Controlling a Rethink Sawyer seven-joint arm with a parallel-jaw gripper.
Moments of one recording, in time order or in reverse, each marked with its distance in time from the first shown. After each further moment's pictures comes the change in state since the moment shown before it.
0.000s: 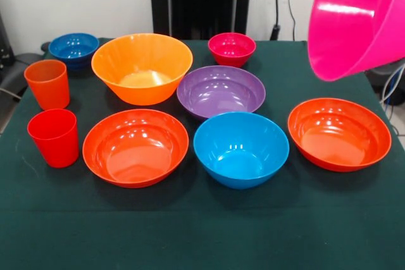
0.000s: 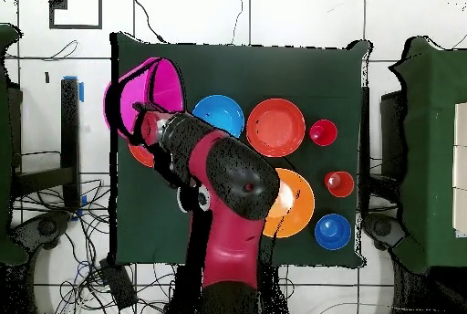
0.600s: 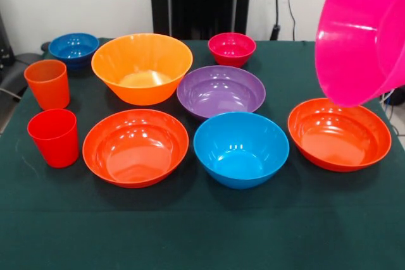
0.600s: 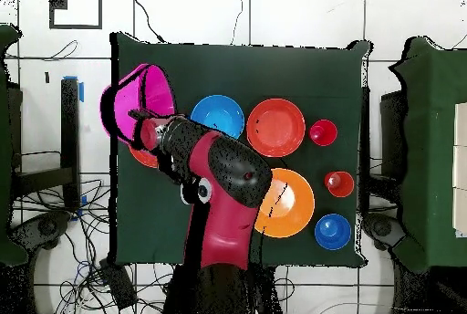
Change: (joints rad) arm 0.043 0.125 -0.004 -0.003 0.089 0.141 -0.240
